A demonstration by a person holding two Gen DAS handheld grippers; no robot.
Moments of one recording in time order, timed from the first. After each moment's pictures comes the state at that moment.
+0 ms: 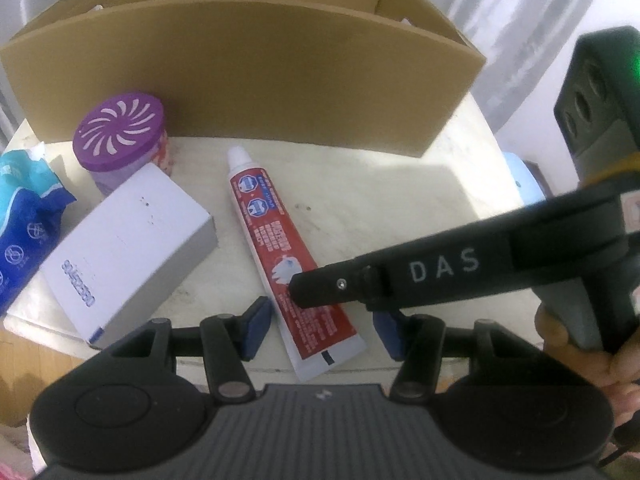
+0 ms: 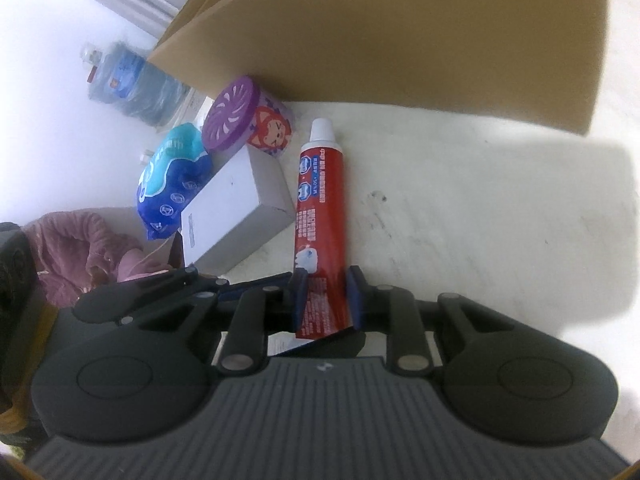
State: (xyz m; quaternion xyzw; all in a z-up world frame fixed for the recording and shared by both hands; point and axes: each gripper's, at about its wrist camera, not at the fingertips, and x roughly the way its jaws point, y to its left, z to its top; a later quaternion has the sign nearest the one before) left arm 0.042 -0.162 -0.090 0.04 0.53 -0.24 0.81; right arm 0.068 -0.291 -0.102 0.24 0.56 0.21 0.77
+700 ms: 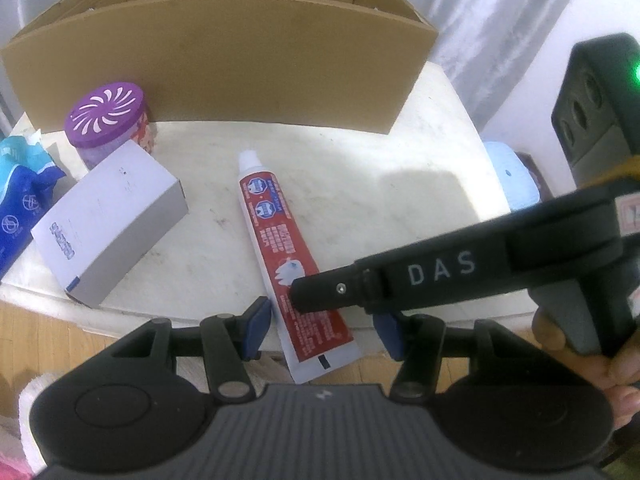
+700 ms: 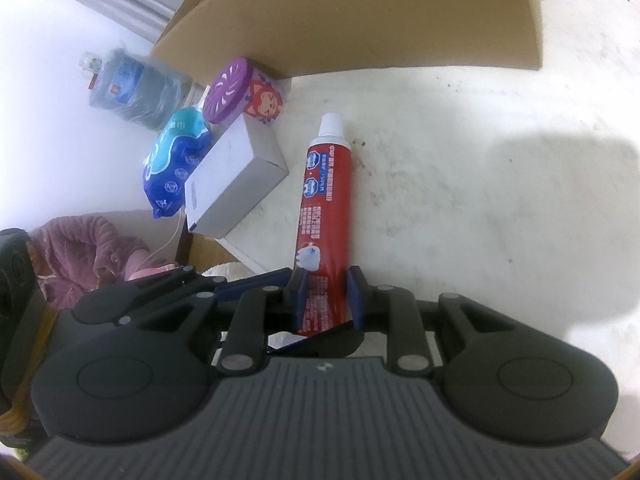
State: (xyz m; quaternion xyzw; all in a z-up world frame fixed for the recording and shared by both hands) left arm 0.013 -0.169 -0.088 0.05 0.53 -0.25 0.81; right arm 0.028 -0.306 -0.102 0.26 0.55 0.21 0.76
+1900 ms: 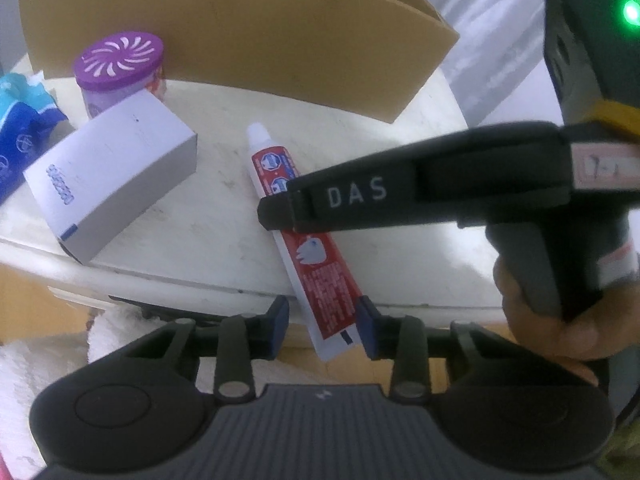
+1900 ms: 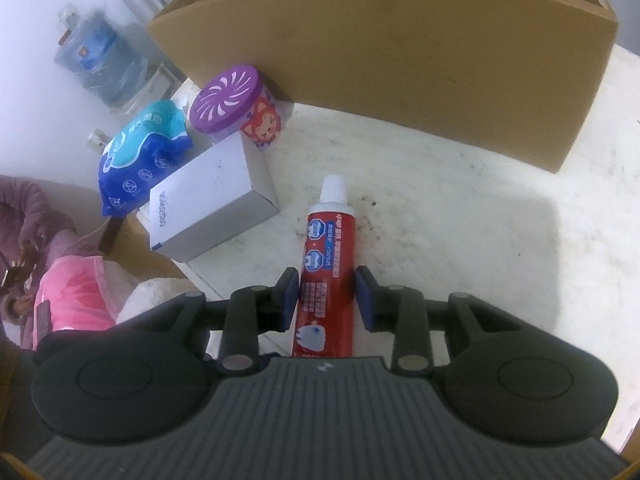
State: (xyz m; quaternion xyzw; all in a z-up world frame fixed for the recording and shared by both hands) left arm 0.019 -0.125 -0.094 -0.02 0.55 -0.27 0.79; right arm 0.050 -0.258 -0.082 0.12 0.53 0.15 0.82
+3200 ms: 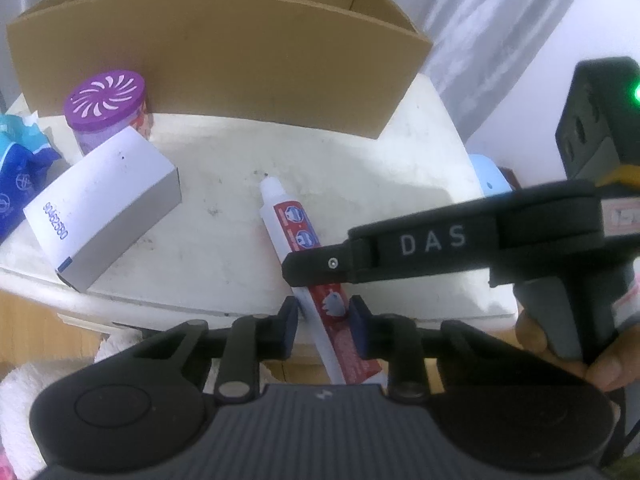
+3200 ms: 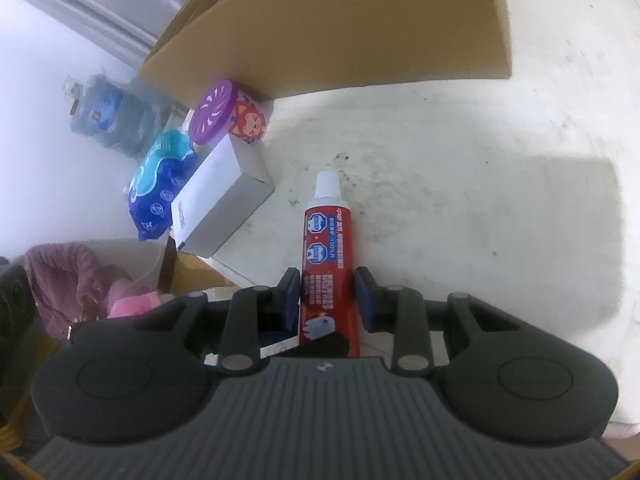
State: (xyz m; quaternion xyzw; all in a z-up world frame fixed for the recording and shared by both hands) left arm 0.017 -0.142 -0.077 0.01 0.52 -0.27 0.81; right arm 0.018 -0.302 -0.095 0.27 0.53 0.15 0.79
